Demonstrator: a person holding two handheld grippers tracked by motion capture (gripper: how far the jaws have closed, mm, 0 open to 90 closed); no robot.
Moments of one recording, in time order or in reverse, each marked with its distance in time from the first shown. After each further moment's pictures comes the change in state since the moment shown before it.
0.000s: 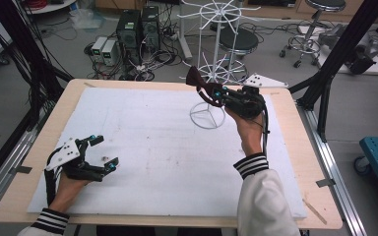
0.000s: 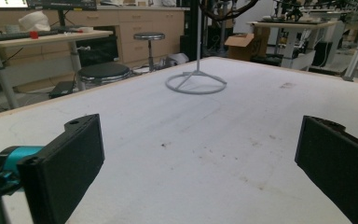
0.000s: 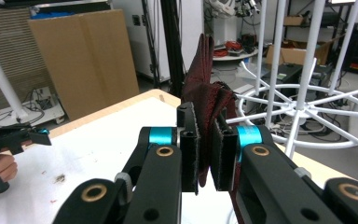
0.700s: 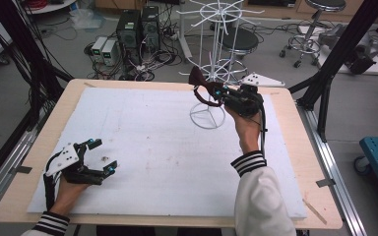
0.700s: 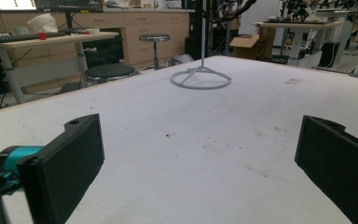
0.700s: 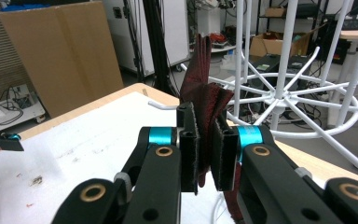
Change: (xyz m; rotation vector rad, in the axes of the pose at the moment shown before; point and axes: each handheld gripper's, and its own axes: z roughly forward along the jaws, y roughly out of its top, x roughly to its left) left arm -0.002 -0.013 -0.006 -0.012 0.023 0.007; right arm -0.006 -0.003 0.007 0.026 -0.064 0.007
